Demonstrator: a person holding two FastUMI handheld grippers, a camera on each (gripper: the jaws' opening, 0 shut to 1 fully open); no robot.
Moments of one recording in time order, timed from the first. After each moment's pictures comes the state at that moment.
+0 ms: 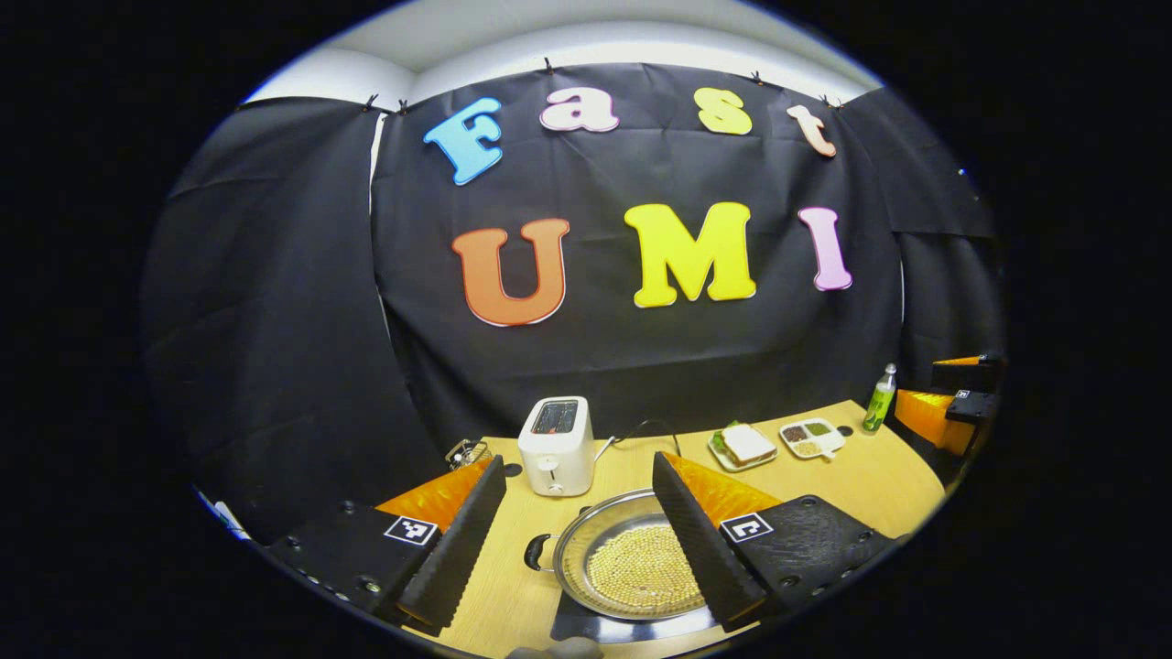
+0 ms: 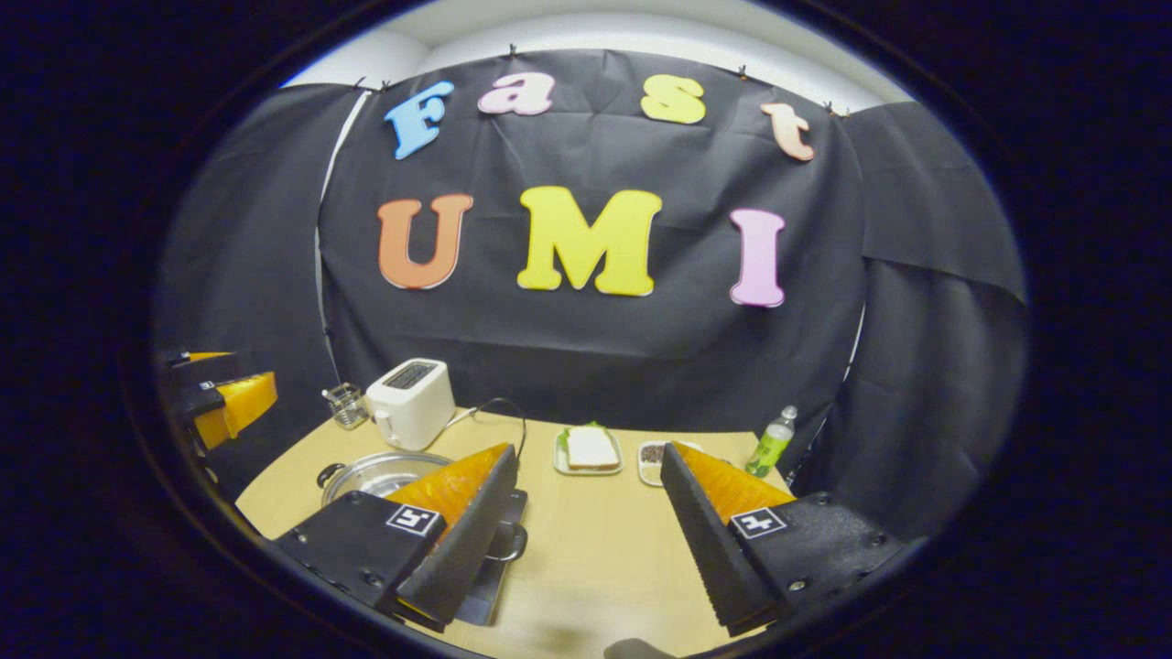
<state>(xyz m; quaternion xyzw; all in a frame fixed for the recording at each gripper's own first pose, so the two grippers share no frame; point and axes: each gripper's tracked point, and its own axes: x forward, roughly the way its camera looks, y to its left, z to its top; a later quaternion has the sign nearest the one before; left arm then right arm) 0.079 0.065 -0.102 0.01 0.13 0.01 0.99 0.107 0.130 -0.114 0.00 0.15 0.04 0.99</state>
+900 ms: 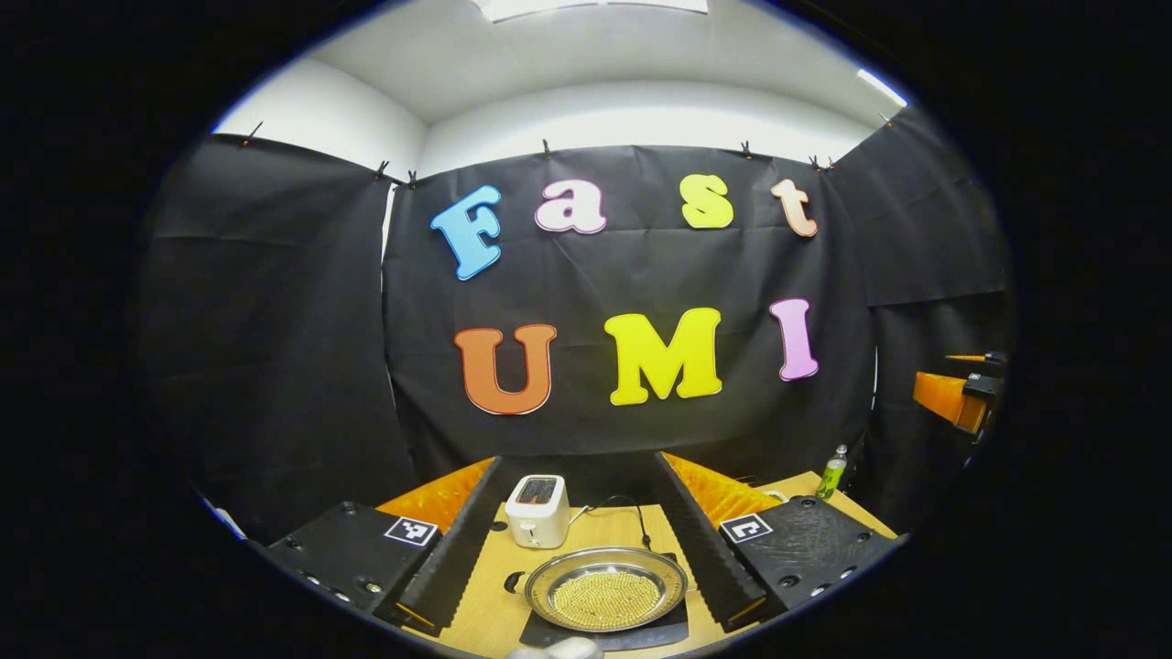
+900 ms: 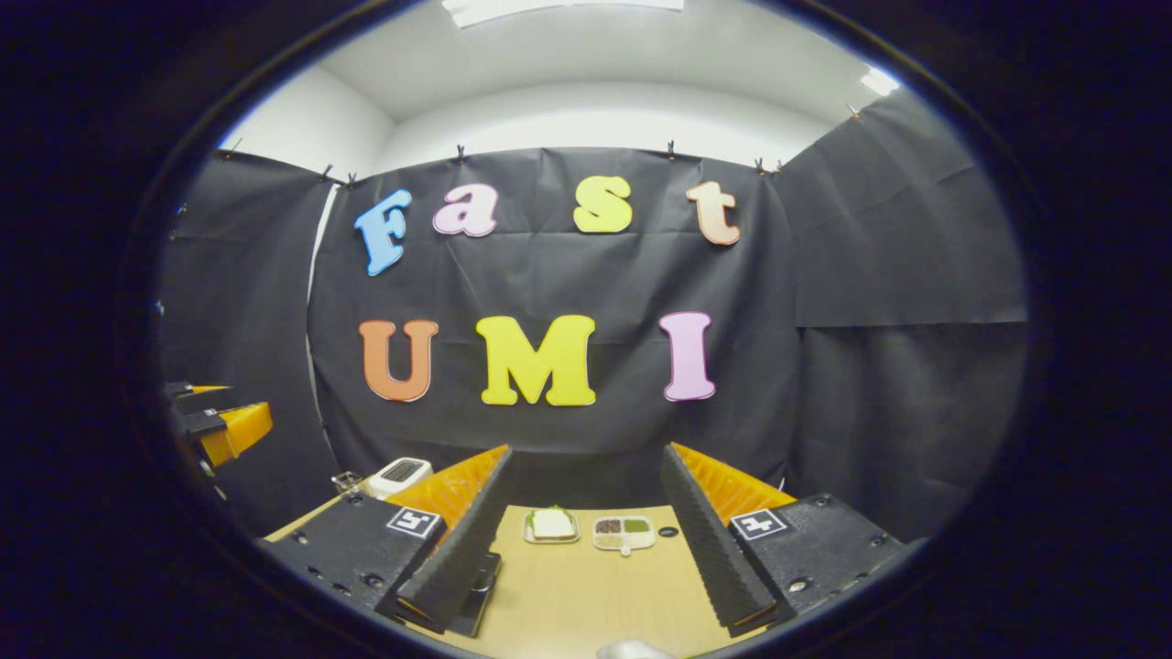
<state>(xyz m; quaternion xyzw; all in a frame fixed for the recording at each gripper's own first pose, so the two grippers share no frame) 0.020 0.031 0.034 0.00 0.02 0.01 1.00 0.033 0.030 0.024 0.03 0.02 0.01 1.00</state>
